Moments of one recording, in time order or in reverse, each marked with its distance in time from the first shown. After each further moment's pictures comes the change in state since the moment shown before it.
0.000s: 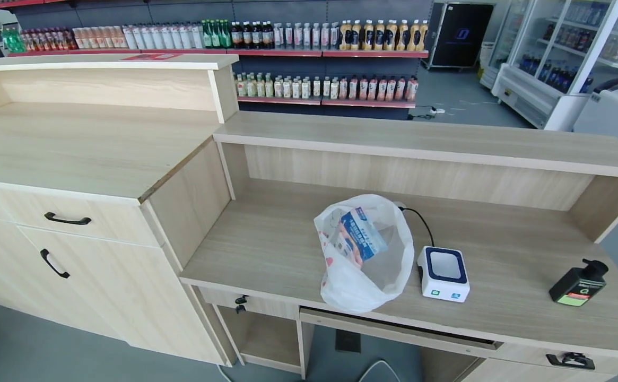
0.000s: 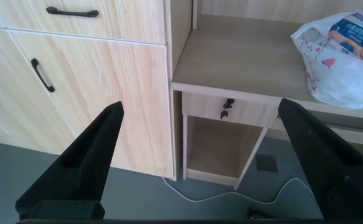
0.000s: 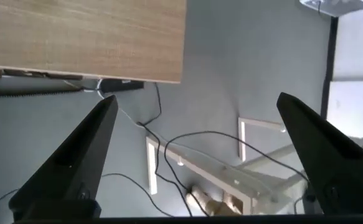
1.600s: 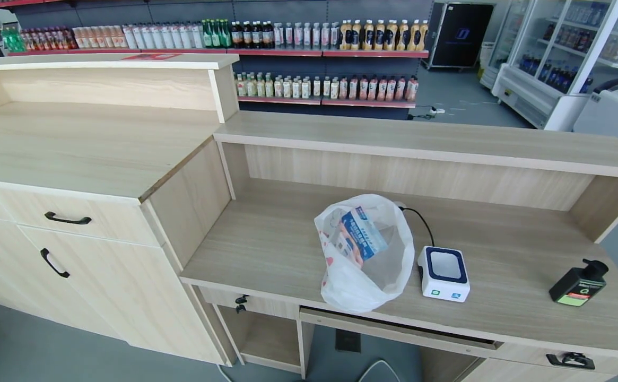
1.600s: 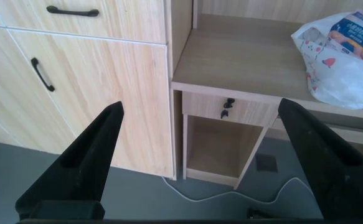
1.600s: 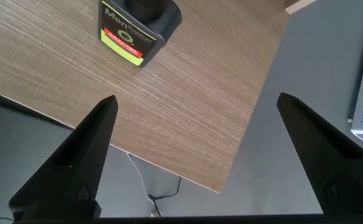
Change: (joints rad) left arm 0.000 0.000 0.000 0.000 0.000 0.000; right arm 0.037 0.283 -0.188 0.002 0.436 -0.195
